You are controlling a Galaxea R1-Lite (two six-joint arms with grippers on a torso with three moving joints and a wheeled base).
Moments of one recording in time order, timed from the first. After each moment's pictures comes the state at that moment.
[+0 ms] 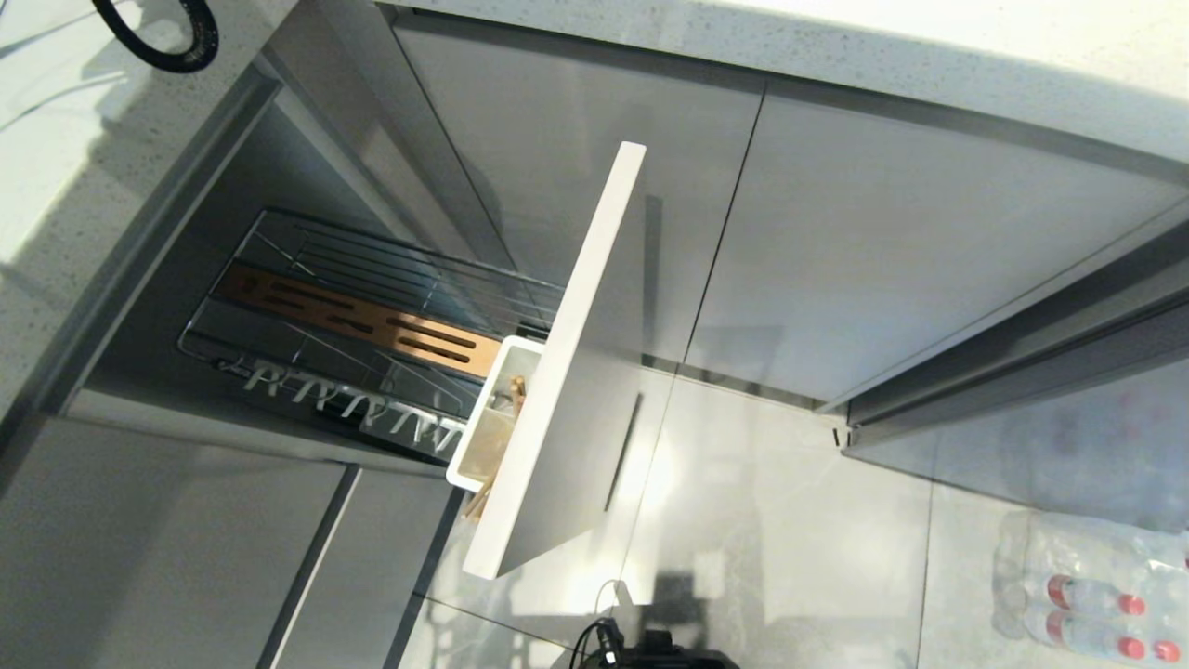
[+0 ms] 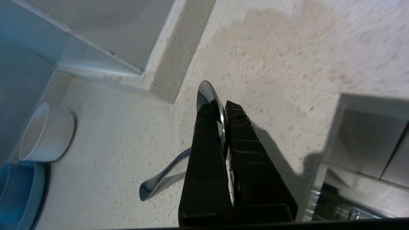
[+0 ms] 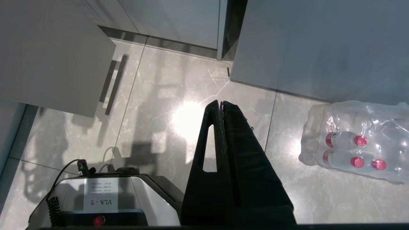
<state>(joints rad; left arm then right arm) -0.42 1.60 -1.93 -0.13 0.81 0.71 0.00 0.00 0.00 0.00 -0.02 0.04</state>
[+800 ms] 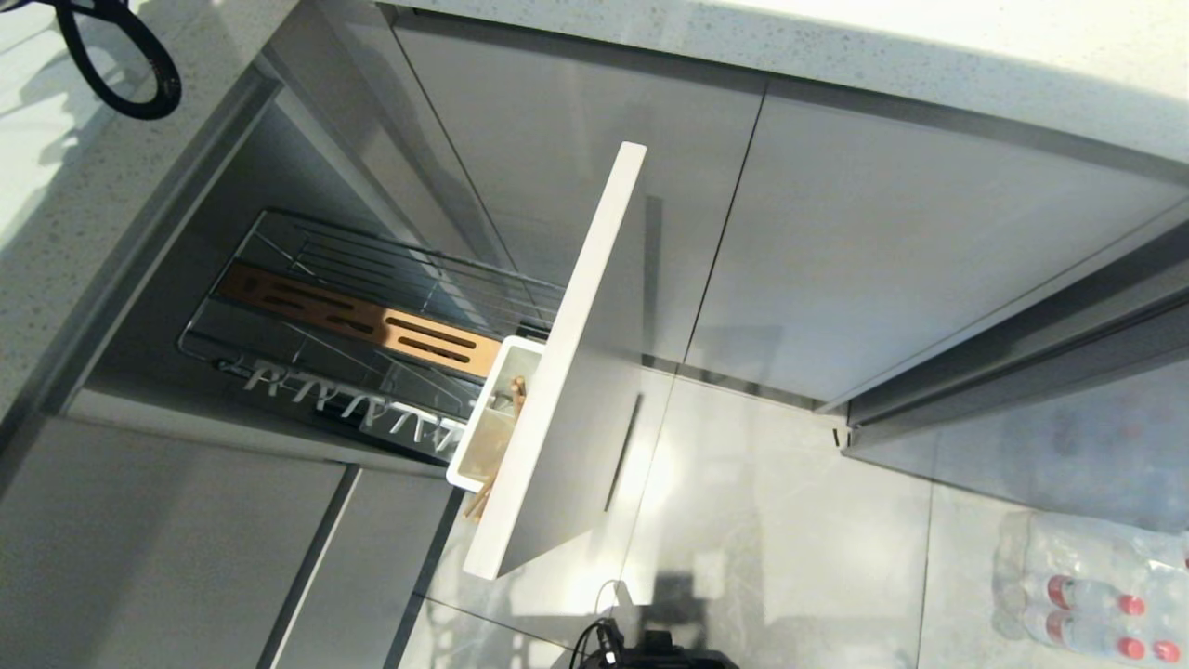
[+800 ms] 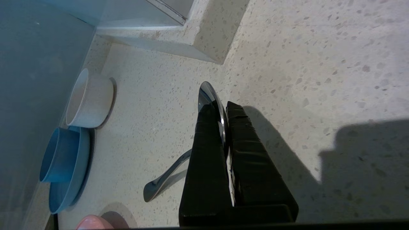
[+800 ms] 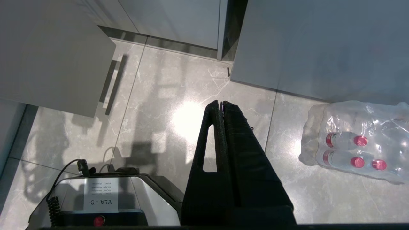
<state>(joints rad) -0.26 1.60 -1.87 -0.12 0.86 0.70 0.00 0.00 0.00 0.00 -0.02 0.04</state>
